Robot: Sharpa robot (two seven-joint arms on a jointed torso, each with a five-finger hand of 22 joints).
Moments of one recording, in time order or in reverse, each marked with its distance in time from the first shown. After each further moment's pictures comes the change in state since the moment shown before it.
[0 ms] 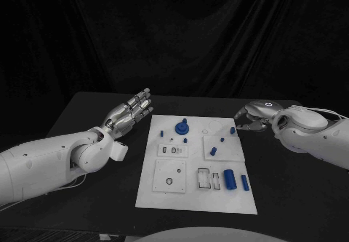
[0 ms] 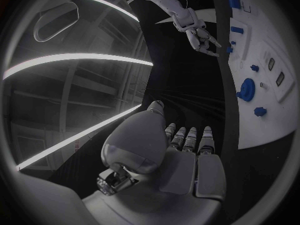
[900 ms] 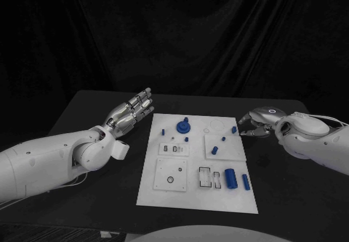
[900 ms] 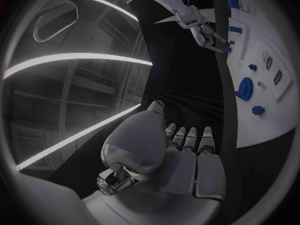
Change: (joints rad) left arm -0.007 0.001 0.000 -0.009 0.000 0.003 -0.001; left_hand 0.000 0.000 0.005 -0.005 0.000 -0.003 0.003 0.000 0.000 0.000 0.000 0.000 0.001 0.000 0.000 0.000 0.000 0.000 -0.003 0.003 0.000 0.000; right arm -0.049 0.007 -0.002 -0.043 0.000 0.005 -0.007; right_hand 0.020 0.009 -0.050 0.034 0.011 -0.029 0.009 0.005 -0.002 0.000 0.000 0.000 0.000 0.000 0.000 0.000 0.000 0.000 0.000 0.000 -0.019 0.001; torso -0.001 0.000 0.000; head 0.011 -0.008
